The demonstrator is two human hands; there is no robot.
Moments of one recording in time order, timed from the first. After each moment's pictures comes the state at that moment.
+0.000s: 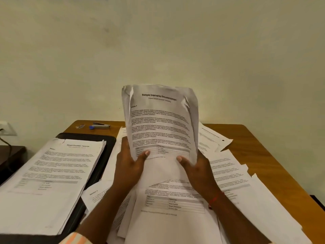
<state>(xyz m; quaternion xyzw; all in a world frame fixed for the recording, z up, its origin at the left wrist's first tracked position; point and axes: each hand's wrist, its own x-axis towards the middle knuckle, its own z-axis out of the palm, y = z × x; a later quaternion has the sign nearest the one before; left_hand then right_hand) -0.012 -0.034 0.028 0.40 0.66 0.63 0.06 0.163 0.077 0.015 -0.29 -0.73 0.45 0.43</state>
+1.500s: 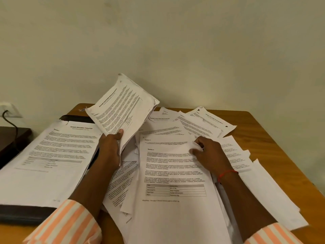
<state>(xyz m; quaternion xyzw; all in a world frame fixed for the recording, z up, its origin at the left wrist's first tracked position) -0.076 -0.034 0.010 0.04 0.58 0.76 0.28 0.185 0.121 0.004 -0.43 -0.83 0.28 0.22</state>
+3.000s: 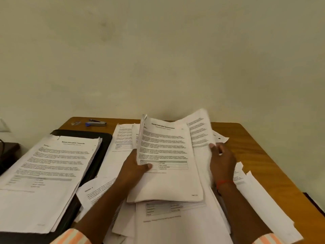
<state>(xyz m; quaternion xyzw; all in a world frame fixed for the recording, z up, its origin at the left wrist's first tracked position) -0.018 -0.020 -0.009 0.38 0.69 0.56 0.27 0.200 0.147 -0.001 -0.50 -0.63 0.31 0.52</state>
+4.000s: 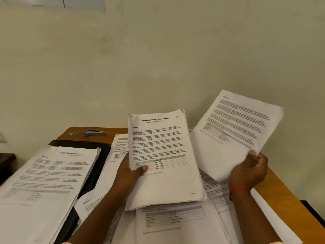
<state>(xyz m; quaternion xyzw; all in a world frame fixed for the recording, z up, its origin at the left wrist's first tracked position) -0.027 -0.022 0.001 0.35 0.65 0.62 0.25 0.235 0.162 0.016 -0.47 -0.37 0.26 0.76</state>
